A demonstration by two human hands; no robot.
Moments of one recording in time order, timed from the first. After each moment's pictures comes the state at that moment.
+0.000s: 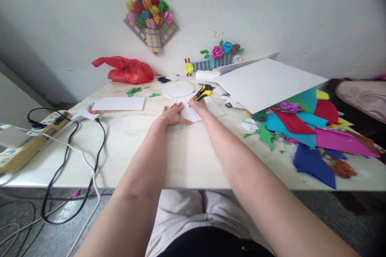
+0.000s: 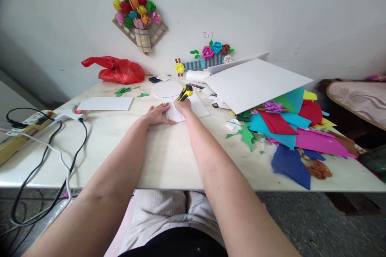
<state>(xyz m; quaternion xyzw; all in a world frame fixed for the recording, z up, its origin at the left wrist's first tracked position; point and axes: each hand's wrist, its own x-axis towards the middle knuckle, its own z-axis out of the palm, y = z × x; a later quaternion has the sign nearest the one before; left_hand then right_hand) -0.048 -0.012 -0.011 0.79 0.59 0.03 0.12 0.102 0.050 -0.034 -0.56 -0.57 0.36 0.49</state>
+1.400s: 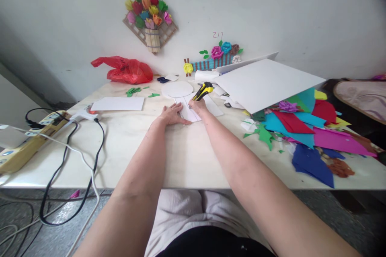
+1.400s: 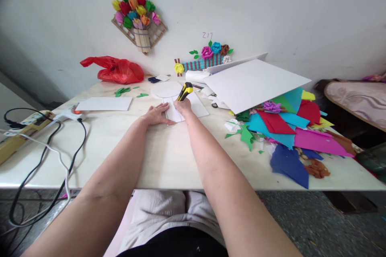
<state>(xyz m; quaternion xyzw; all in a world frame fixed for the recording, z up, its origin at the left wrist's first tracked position) -0.048 -0.012 -0.012 0.79 0.59 0.03 0.13 0.104 0.046 -0.032 -0.55 -0.56 0.38 0.50</state>
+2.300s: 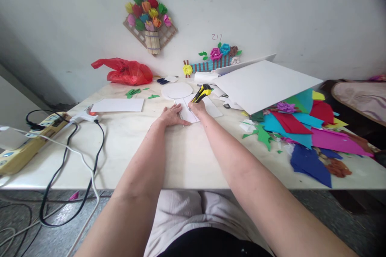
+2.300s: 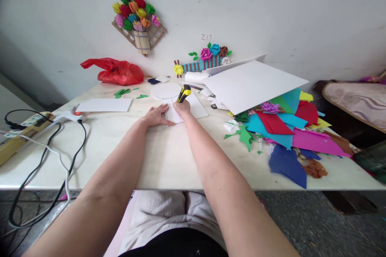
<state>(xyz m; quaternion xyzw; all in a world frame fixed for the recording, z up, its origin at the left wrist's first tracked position) -0.047 -0.012 -0.014 0.79 0.59 0.05 0.12 0.103 0.036 -0.029 -0.57 -0.57 0.34 0.48</state>
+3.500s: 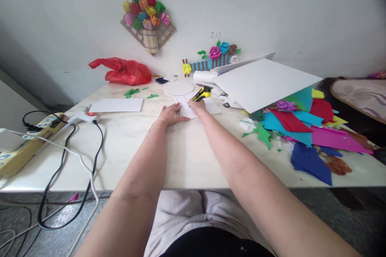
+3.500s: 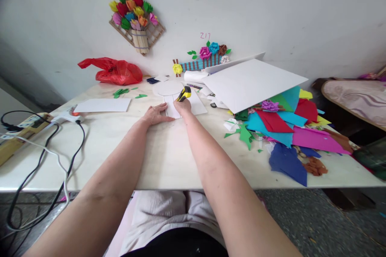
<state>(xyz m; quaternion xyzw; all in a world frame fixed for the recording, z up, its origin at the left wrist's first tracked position) -0.048 -0.005 -0.019 0.77 0.62 0.10 0.11 0.102 0.051 -0.032 -0.64 -0.56 0.29 0.44</state>
